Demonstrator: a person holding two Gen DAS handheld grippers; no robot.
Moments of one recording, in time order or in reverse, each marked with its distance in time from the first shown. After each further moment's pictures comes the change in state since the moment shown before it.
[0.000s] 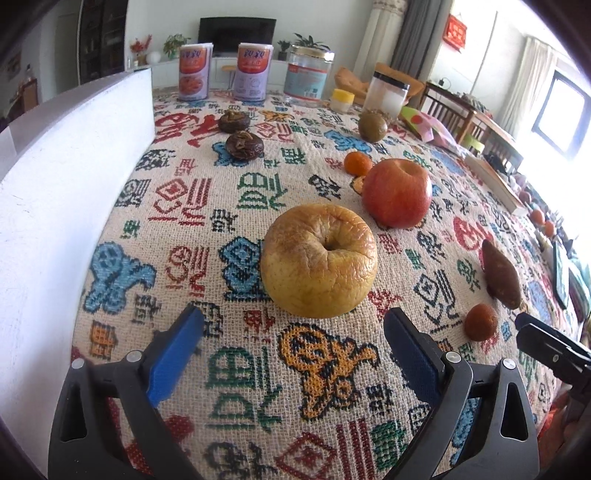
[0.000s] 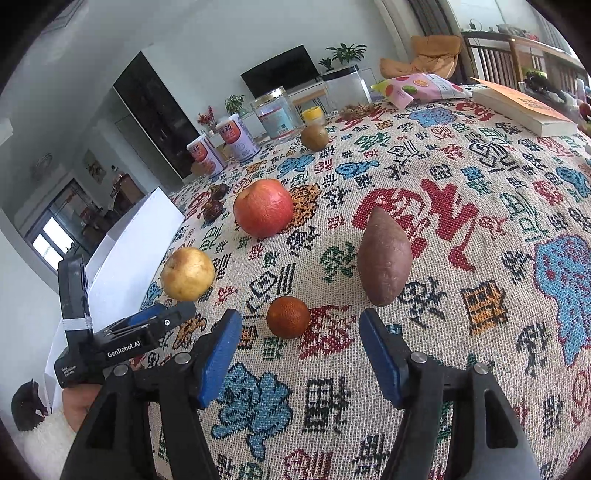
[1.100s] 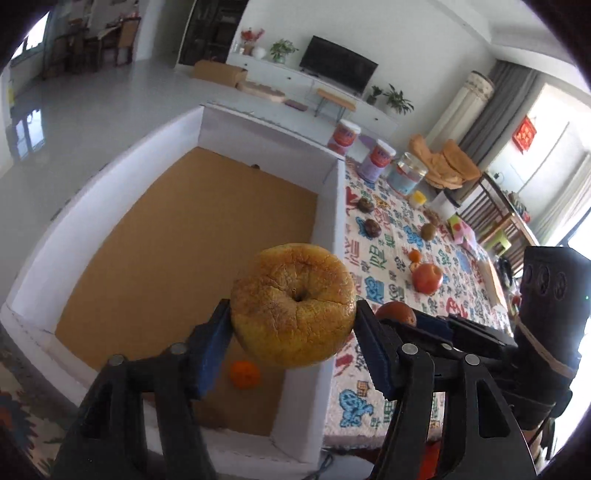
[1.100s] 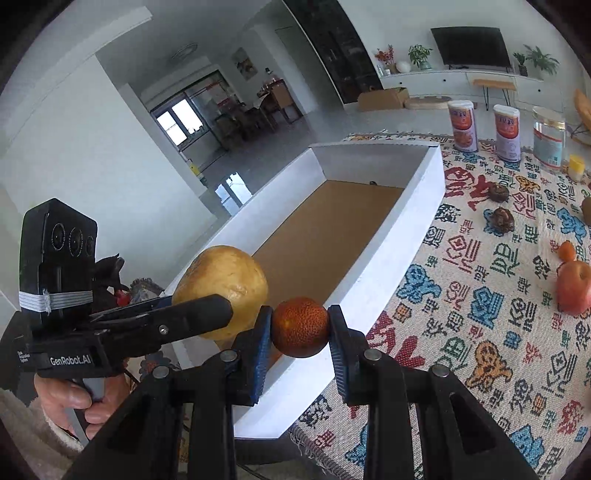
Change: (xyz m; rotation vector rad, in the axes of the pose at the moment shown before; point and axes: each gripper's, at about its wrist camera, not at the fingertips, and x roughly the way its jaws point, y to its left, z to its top) left arm -0.242 0.171 -0.021 -0.420 -0.058 0.128; right arm 0.011 0.307 0.014 -0.448 0.261 0.482
